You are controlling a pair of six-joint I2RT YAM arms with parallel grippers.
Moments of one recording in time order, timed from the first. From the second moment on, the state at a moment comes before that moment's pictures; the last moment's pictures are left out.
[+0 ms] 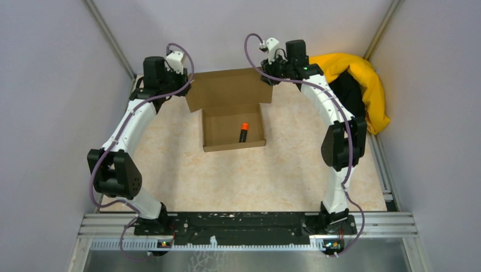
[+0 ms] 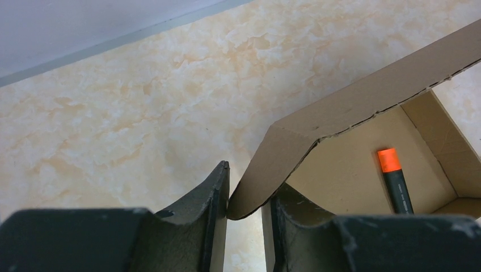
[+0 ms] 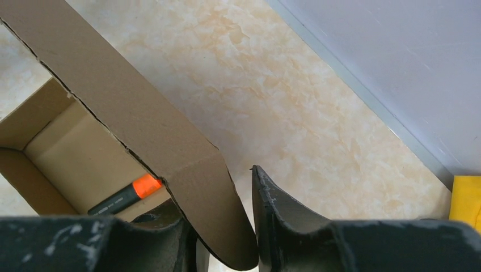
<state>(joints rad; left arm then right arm) -0.14 1.61 1.46 -0.31 0.21 0.10 0.30 1.97 1.91 -0.49 -0.47 -0.35</state>
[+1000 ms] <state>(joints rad) -0.14 1.64 1.49 -0.31 0.22 0.07 0.30 1.96 1.88 -0.48 -0.44 -0.33</state>
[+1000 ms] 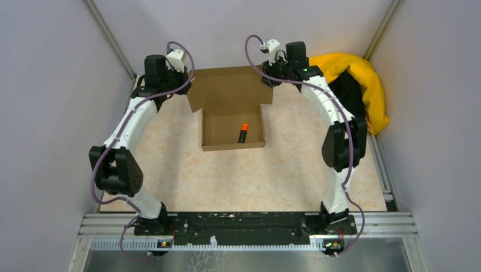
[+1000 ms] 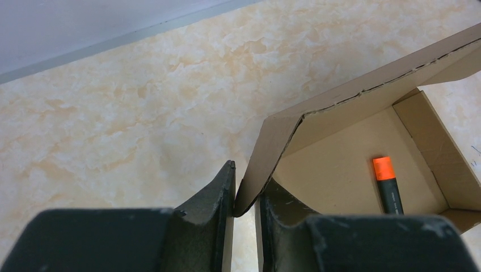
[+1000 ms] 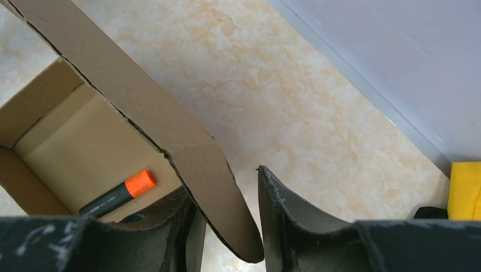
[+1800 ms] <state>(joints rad) -0.15 1.65 1.51 -0.32 0.22 0.07 0.30 1.91 1.85 -0.46 -0.42 -0.33</state>
